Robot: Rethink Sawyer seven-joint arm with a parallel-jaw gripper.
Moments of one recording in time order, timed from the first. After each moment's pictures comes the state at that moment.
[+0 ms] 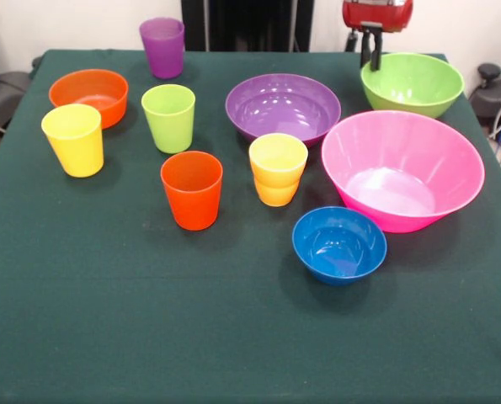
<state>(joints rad) -0.06 -0.51 0.10 2.36 0.03 -0.49 2.30</state>
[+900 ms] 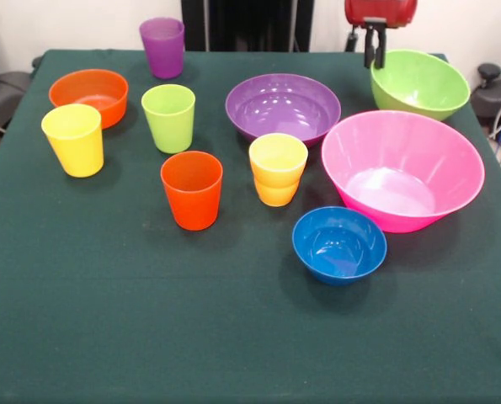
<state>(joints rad) -0.07 -0.58 0.11 2.36 0.02 -0.49 2.30</state>
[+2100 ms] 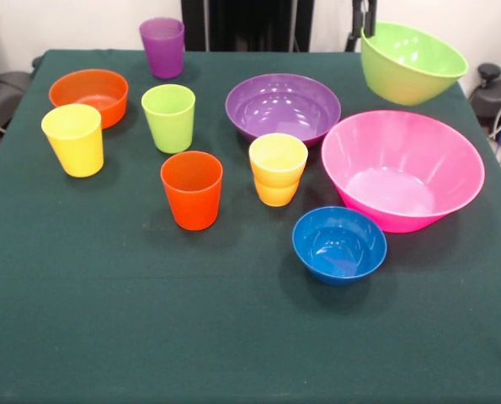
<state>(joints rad) -0.11 -0.81 0.07 2.43 -0.02 -0.46 2.30</state>
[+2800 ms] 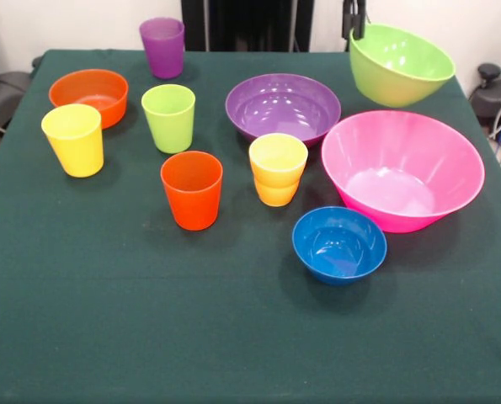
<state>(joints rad) -0.15 -0.78 0.07 2.43 -0.06 -0.46 2.30</state>
